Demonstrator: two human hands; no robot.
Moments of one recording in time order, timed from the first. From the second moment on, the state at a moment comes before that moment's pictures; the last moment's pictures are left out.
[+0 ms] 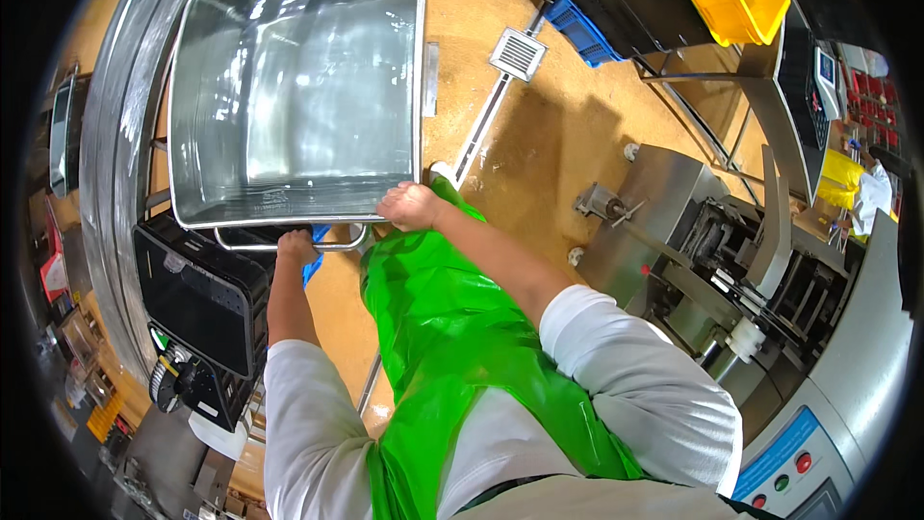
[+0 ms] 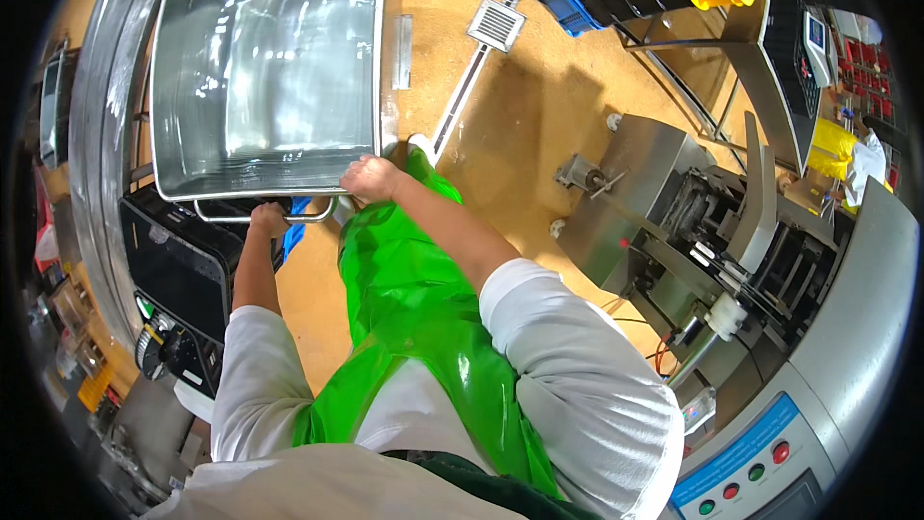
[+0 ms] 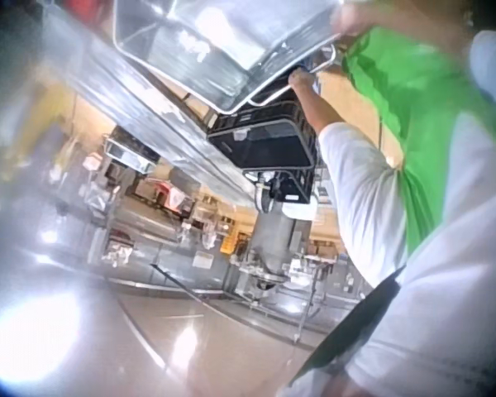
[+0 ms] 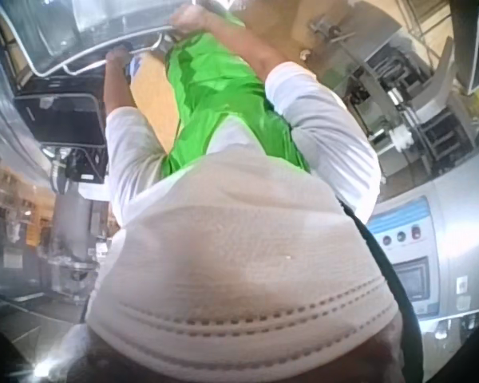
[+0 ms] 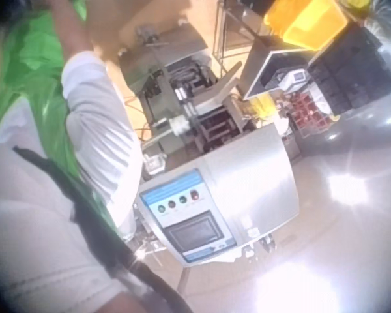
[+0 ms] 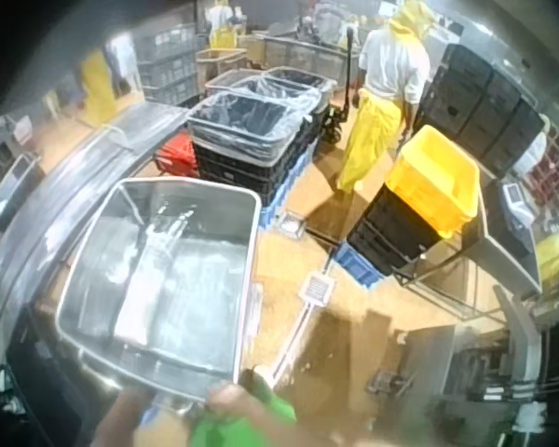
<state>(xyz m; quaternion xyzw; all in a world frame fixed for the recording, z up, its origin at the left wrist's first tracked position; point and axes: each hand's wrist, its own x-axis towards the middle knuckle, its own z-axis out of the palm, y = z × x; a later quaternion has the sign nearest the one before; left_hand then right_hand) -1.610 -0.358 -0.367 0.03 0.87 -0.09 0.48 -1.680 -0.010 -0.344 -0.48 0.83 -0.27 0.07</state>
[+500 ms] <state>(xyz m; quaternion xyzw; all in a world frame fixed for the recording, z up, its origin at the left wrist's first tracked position) -1.580 -0.165 -0.379 -0.08 0.86 0.08 0.50 -1.777 0.128 -0.323 -0.57 0.77 -0.19 0.20</state>
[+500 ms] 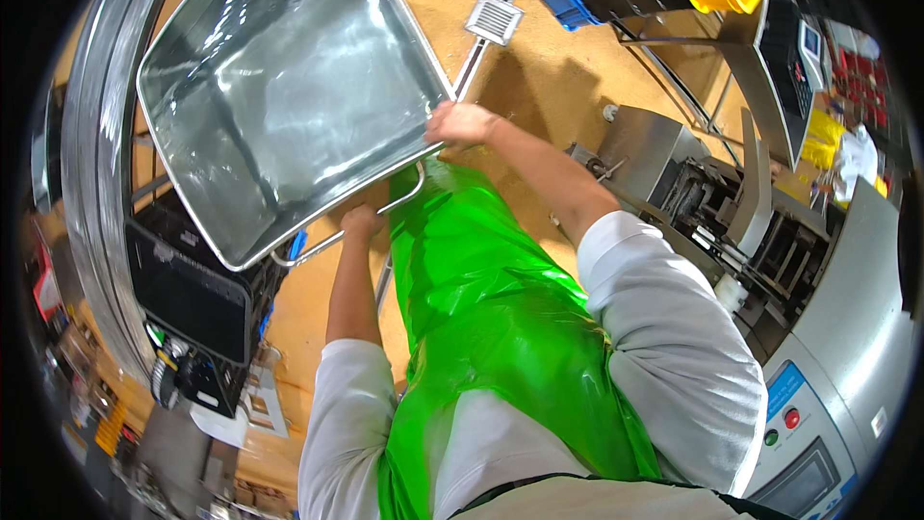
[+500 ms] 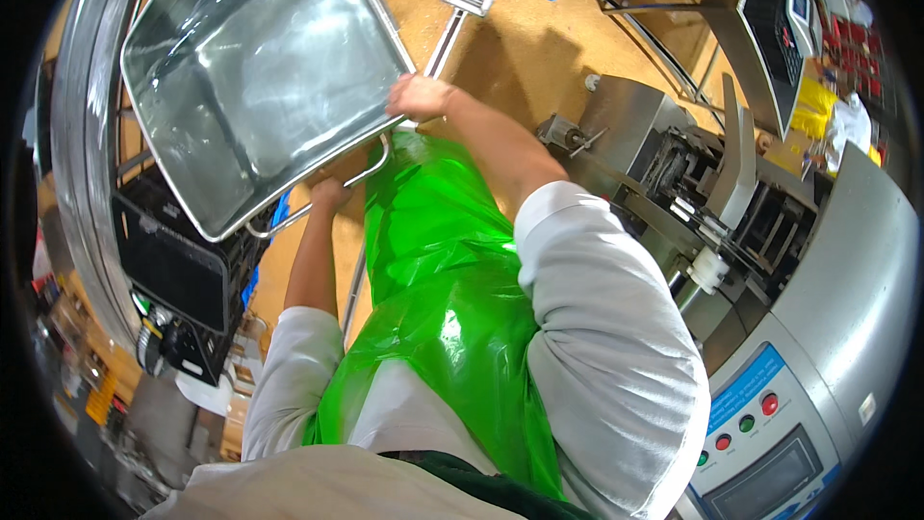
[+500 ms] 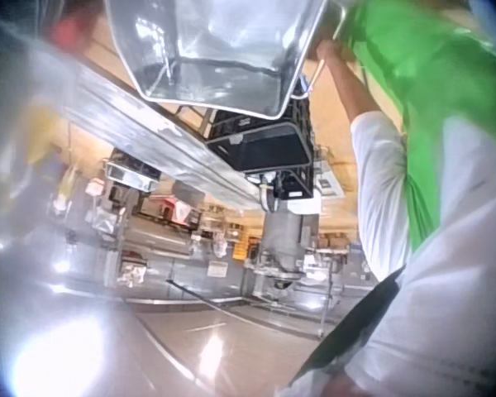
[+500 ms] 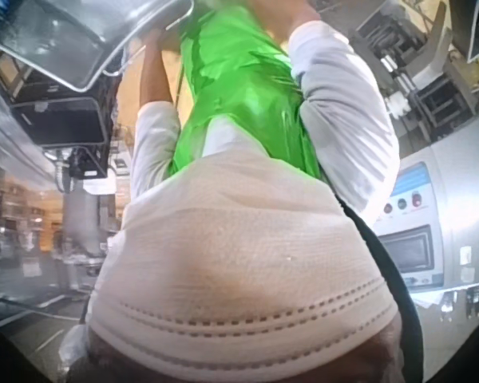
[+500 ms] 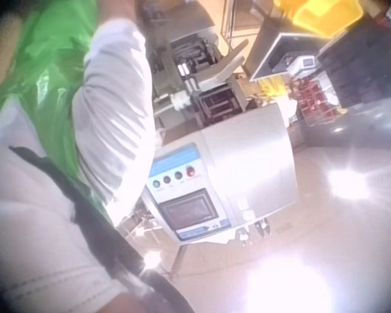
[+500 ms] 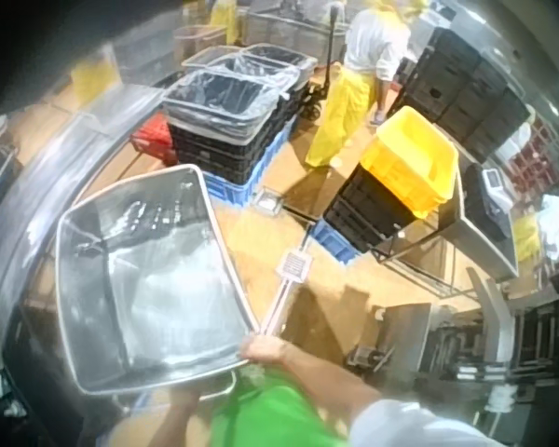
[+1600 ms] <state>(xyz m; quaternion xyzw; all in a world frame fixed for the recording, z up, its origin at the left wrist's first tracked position) -1.388 -0.328 -0.303 -0.71 0.47 0.39 -0.34 -1.710 0.049 -0.320 -0.40 0.84 -0.03 0.36</state>
